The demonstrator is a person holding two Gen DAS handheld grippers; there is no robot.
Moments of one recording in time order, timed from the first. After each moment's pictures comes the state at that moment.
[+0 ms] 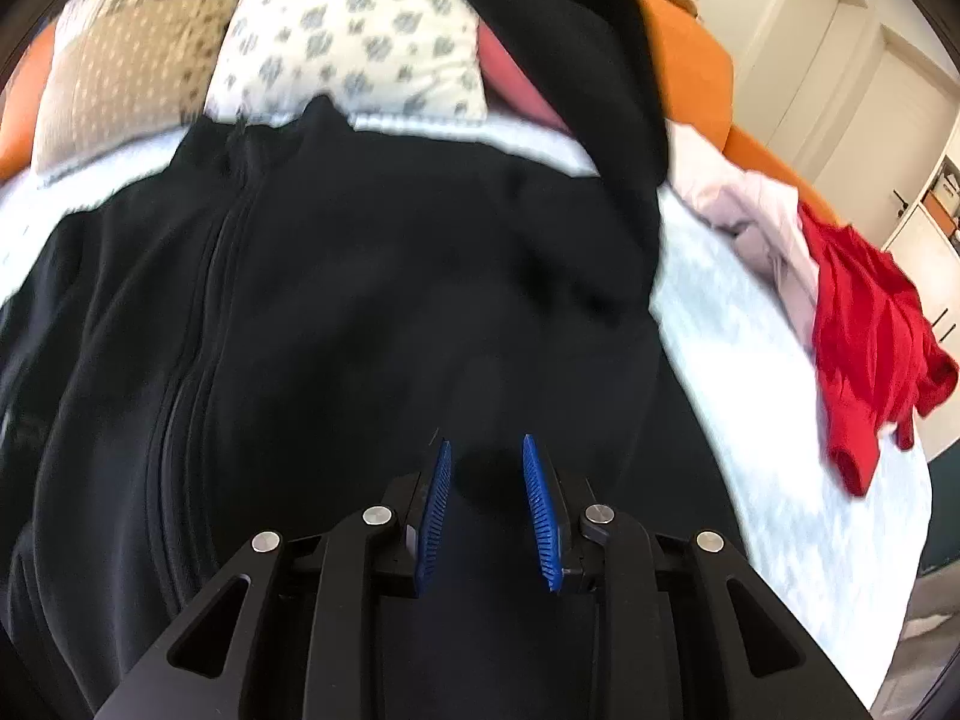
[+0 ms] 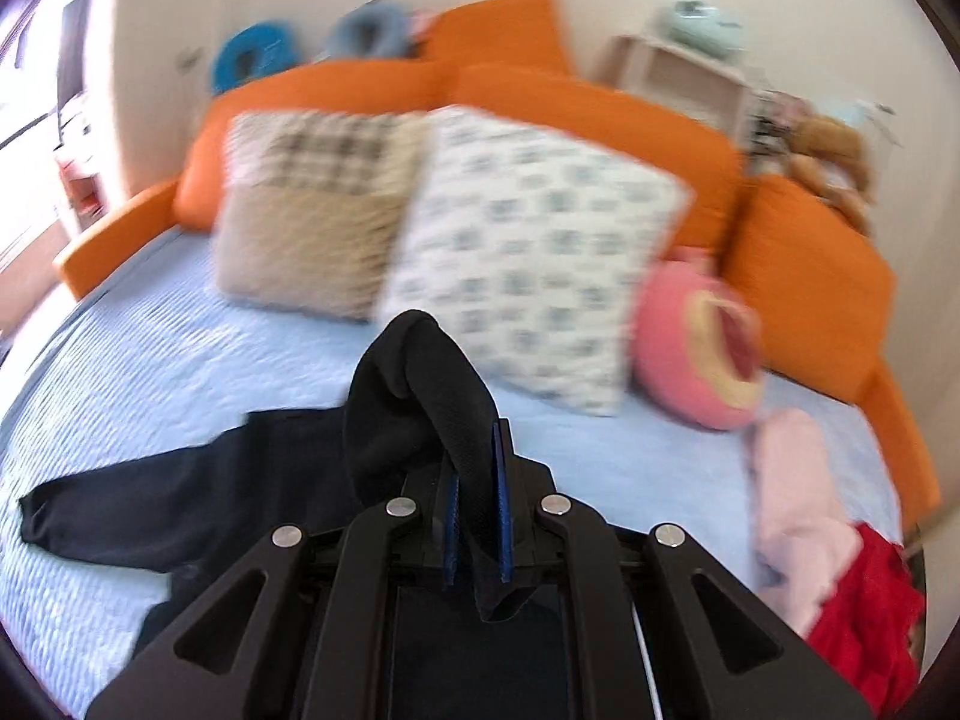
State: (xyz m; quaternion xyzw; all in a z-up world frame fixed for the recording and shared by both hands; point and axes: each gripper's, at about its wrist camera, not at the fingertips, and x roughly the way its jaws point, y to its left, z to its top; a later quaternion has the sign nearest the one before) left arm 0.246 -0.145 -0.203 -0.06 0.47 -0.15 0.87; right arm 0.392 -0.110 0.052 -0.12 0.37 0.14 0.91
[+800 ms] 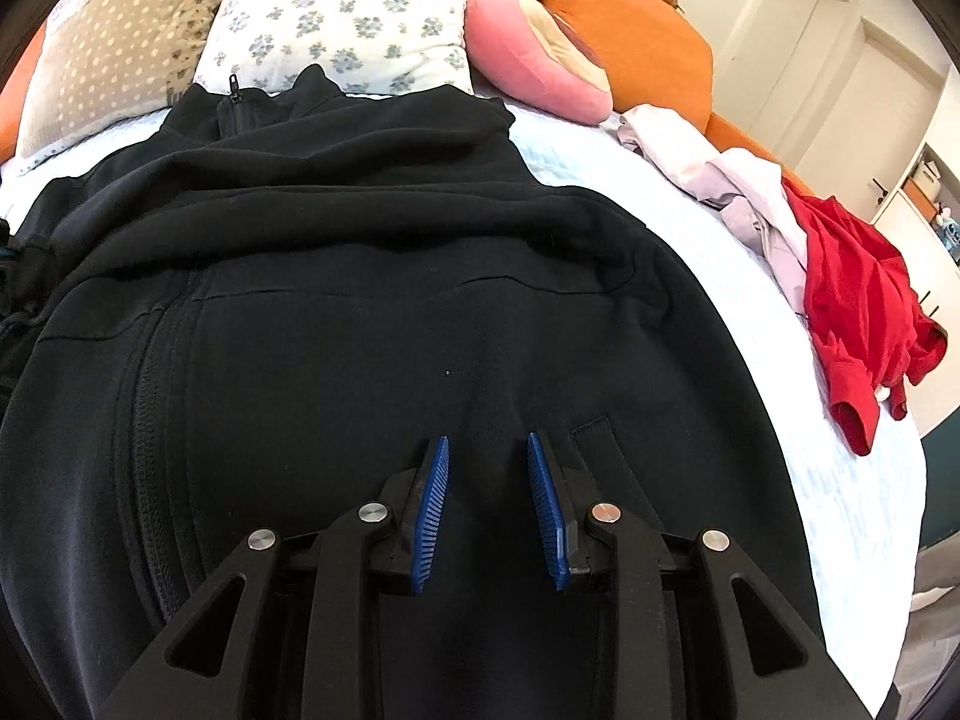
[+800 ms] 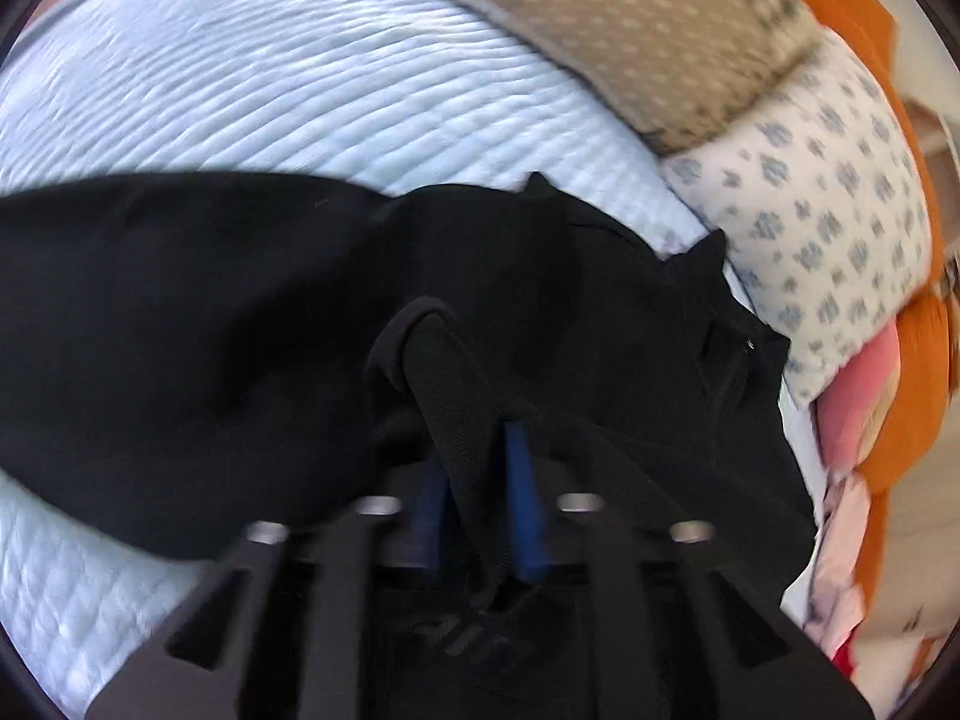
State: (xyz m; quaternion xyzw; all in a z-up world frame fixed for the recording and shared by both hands) left arm 0.228 -0.134 -0.228 -0.06 0.46 -0.18 0.87; right arm 0.355 0.175 -0.214 -0.38 0.49 0.16 0.77
